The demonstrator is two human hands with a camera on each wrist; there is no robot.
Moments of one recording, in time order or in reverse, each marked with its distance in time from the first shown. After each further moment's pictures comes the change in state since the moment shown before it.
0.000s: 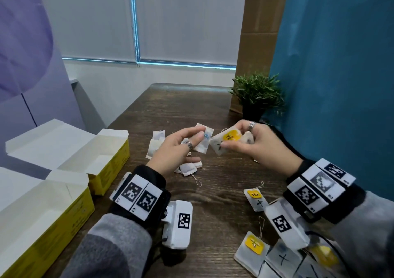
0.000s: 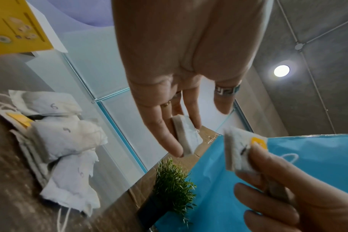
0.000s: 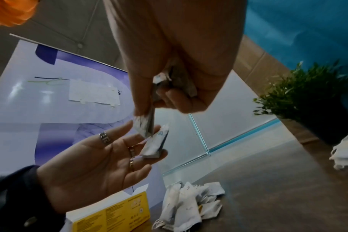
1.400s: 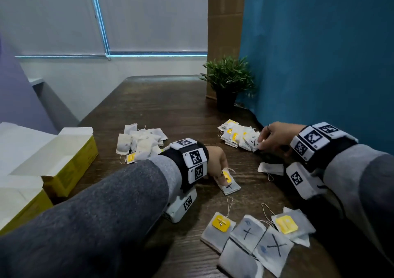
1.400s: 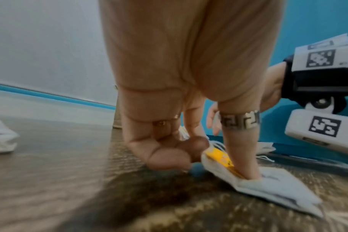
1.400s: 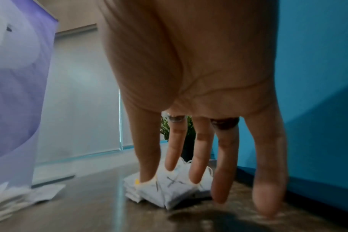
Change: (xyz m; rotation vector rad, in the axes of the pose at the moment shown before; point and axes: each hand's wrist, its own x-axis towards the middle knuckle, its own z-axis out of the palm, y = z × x) left_hand 0.047 -0.024 0.122 1.132 -0.752 -0.292; right_hand -0.009 0.100 -0.120 -0.631 -0.221 0.753
